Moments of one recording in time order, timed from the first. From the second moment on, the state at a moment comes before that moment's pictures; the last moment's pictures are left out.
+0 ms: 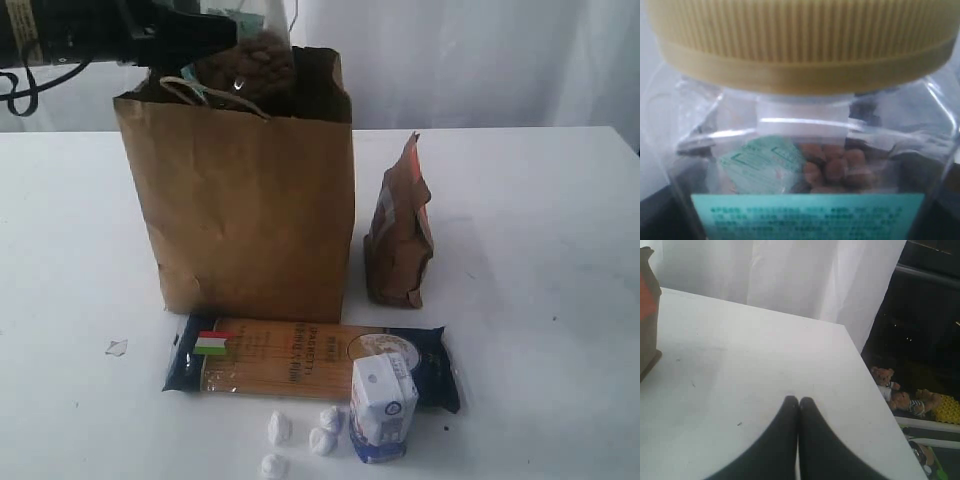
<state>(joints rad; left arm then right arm) -0.13 1.75 -1.37 1.46 -1.01 -1.29 -0.08 0.16 0.00 -0.22 0.07 0.02</state>
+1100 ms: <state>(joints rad) -0.14 1.74 -1.37 1.69 -0.82 -1.43 -0.08 0.16 0.00 -0.22 0.07 0.02</state>
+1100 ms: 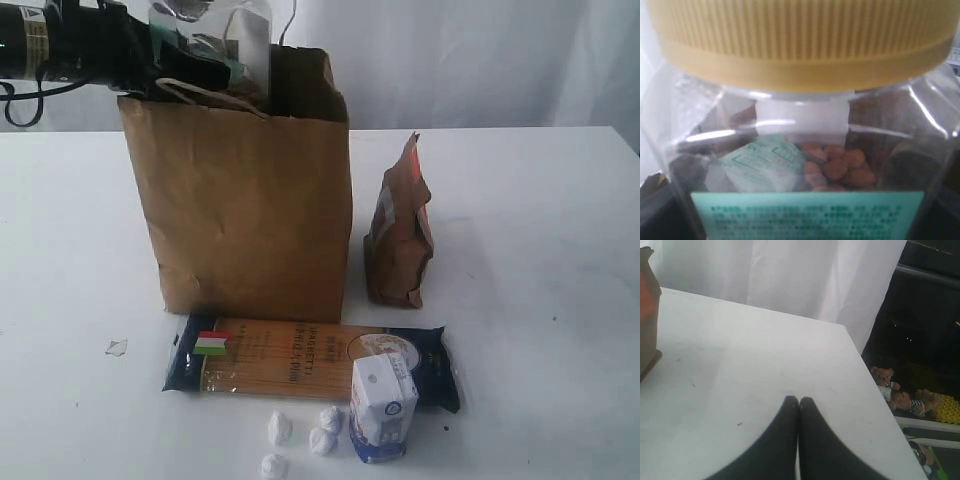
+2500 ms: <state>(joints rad) -0.14 1.73 -1.38 1.64 -0.96 -1.44 -0.08 0.16 0.00 -0.22 0.07 0.02</state>
